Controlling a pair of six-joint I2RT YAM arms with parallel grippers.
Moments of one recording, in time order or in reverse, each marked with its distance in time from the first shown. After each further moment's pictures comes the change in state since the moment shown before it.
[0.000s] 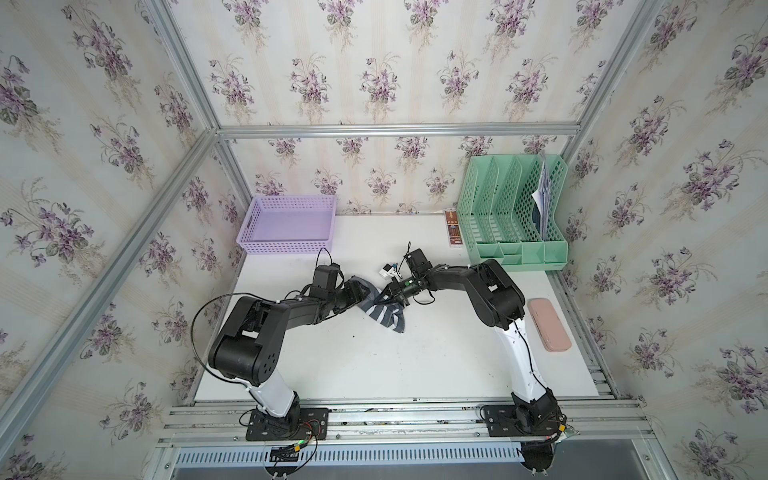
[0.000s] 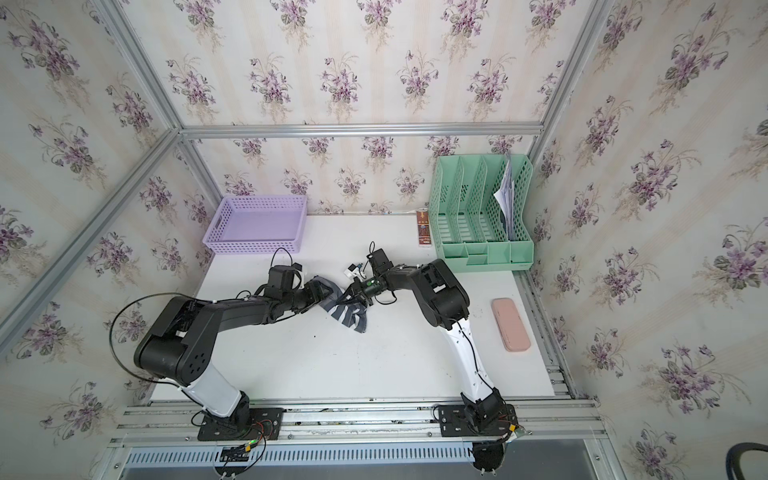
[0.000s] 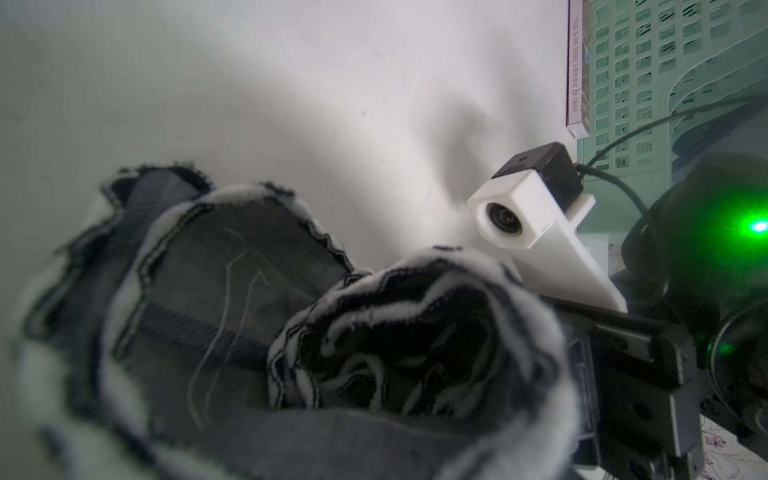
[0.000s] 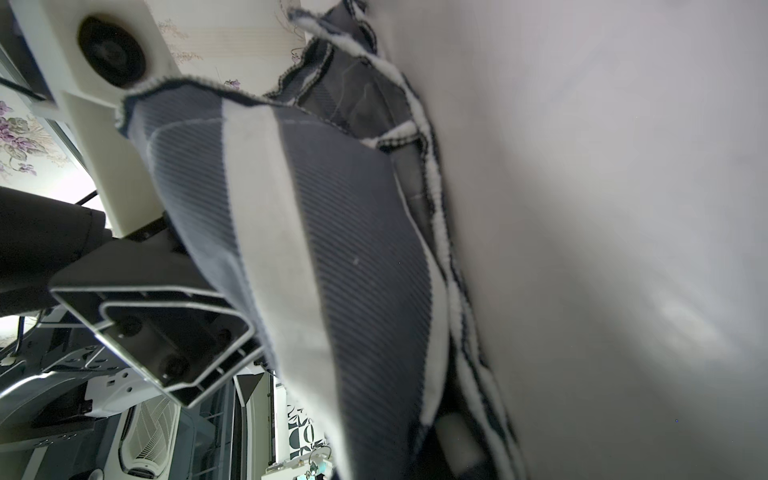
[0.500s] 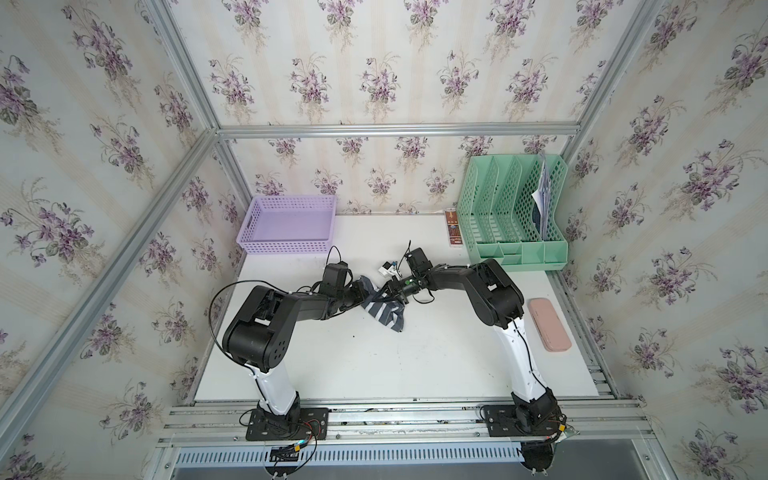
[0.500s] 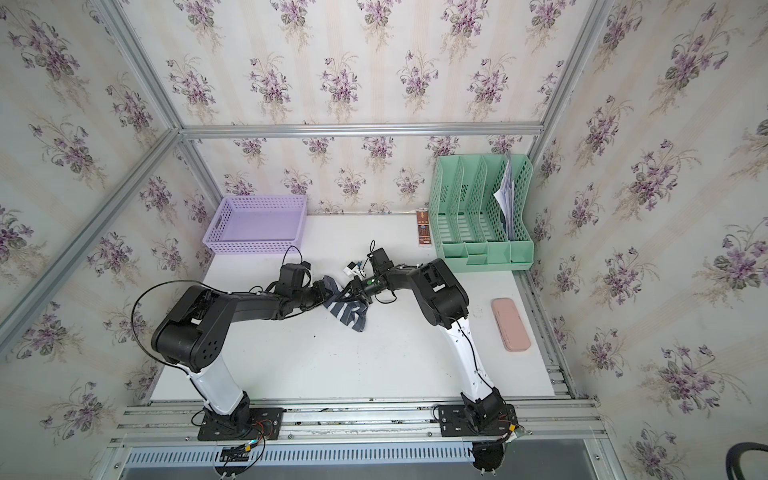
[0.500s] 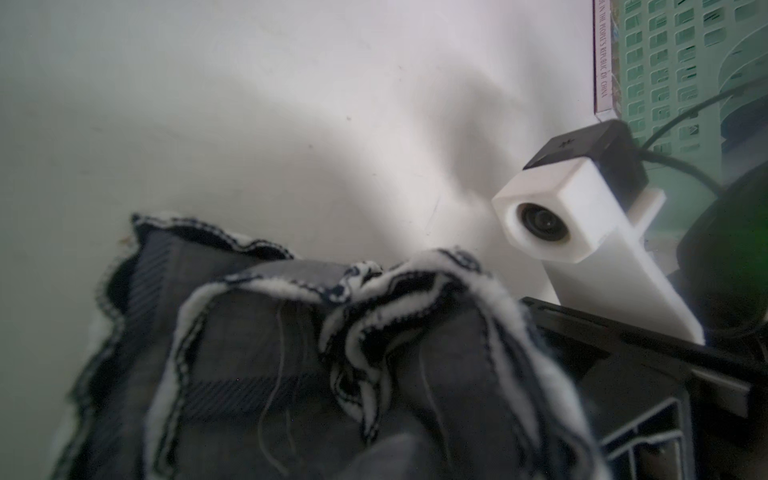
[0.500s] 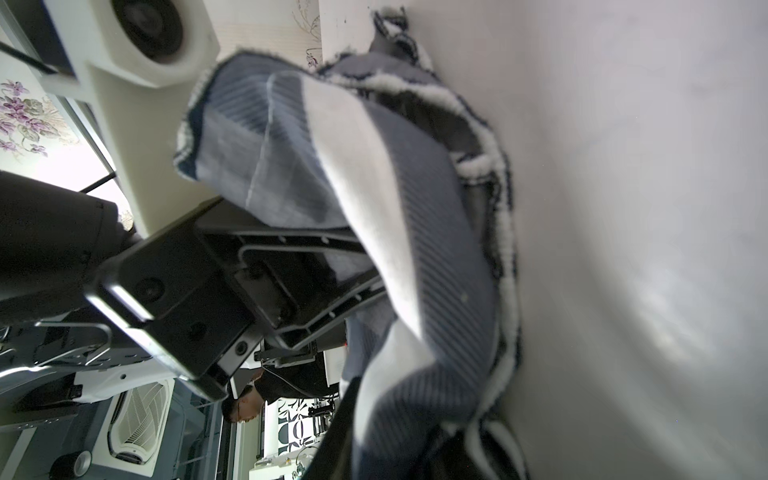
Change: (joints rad) left arm -0.038 0.053 0.053 -0.025 -0.069 0.032; right arm -0.001 0.002 0.008 0.011 0.005 -0.030
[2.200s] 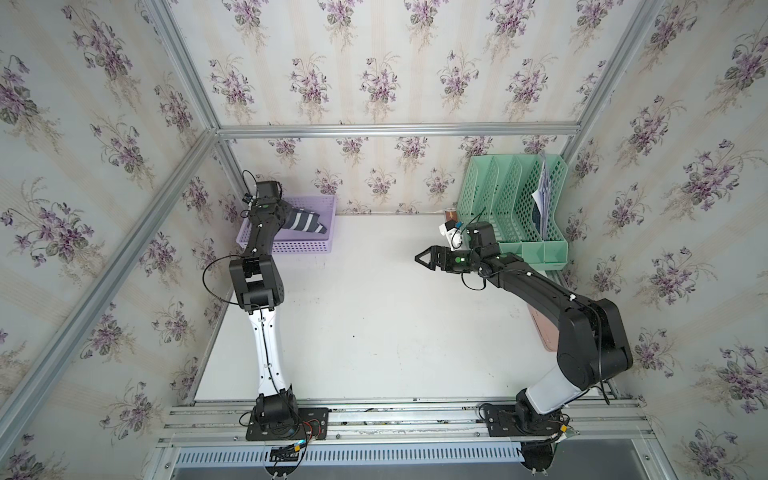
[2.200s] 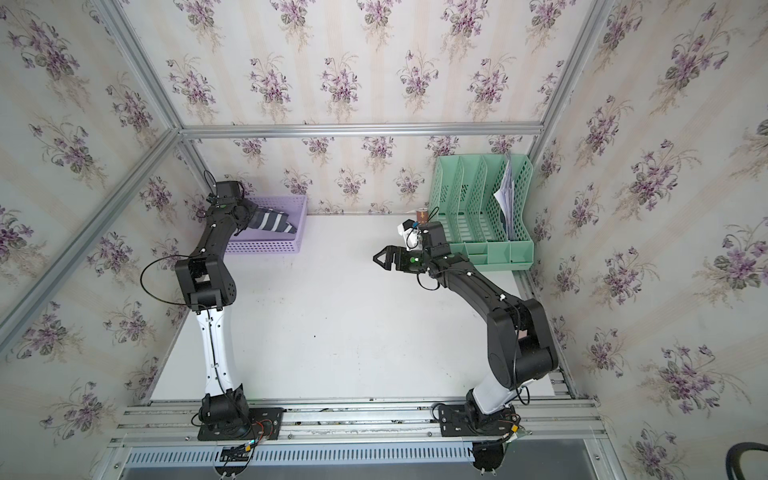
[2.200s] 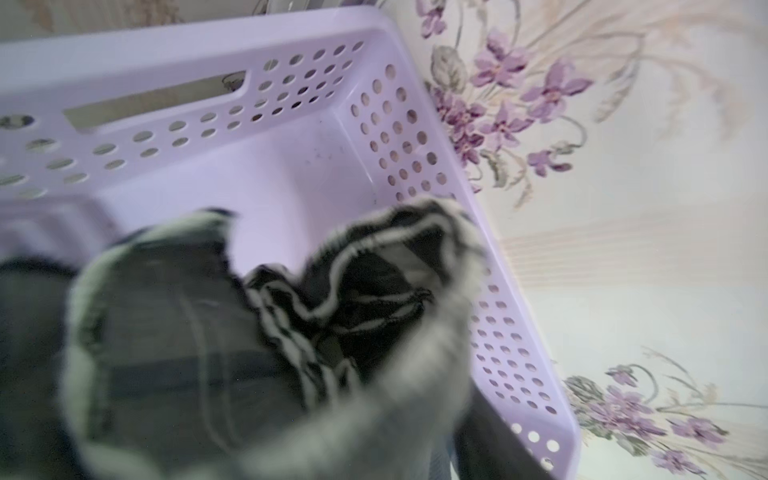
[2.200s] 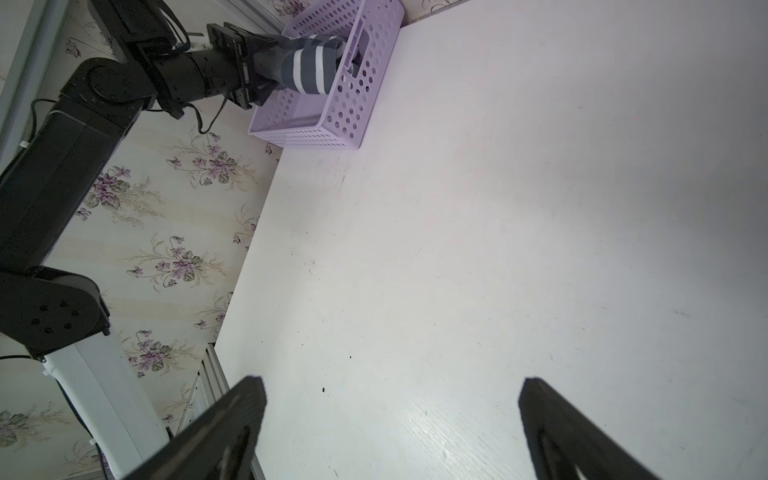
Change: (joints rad) left arm 0.514 0.778 1.649 -0.770 -0.414 -0.257; right arm -0.217 -0.751 -0.325 -0.114 0.583 -0.188
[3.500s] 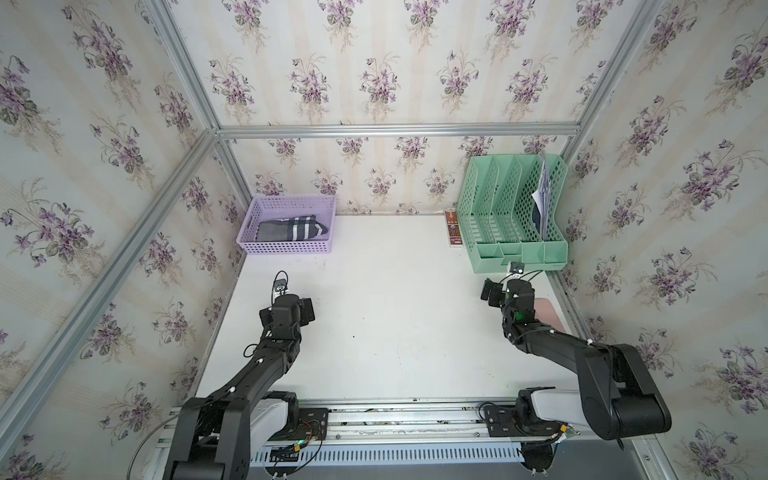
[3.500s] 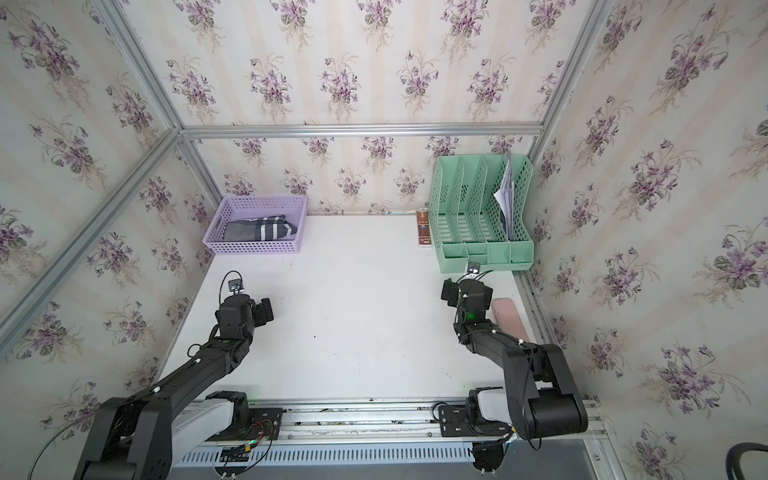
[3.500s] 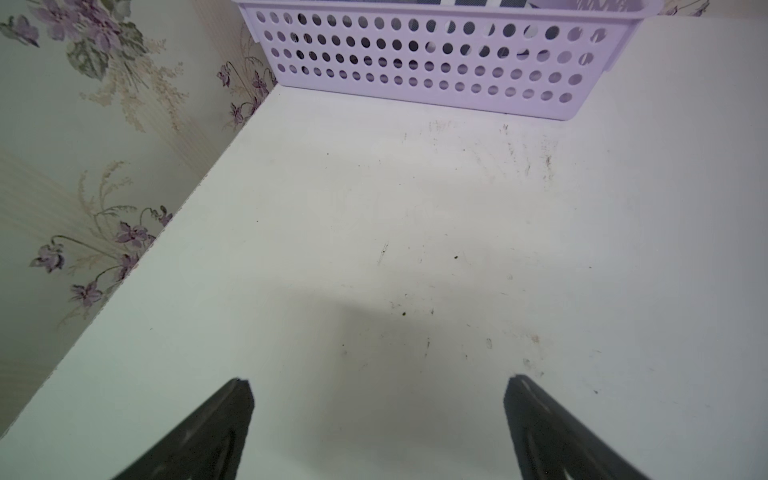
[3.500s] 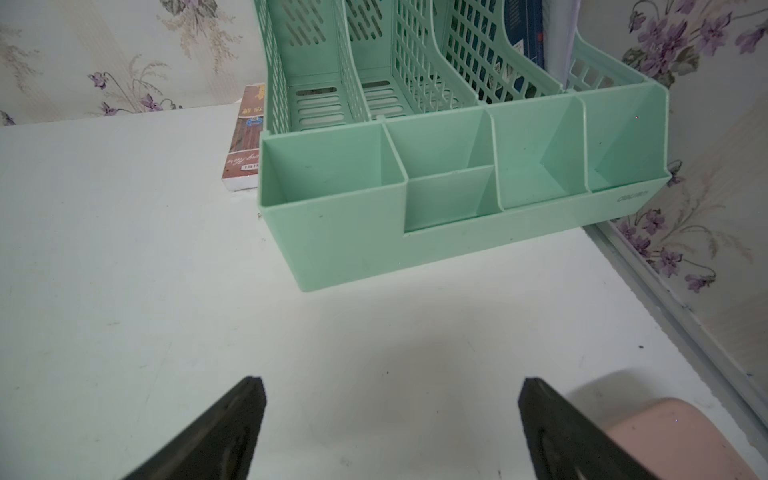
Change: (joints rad) left arm -0.250 -1.439 -2.124 0.861 -0.287 0.823; right arm -0.225 -0.276 -0.864 0.840 0.883 -0.315
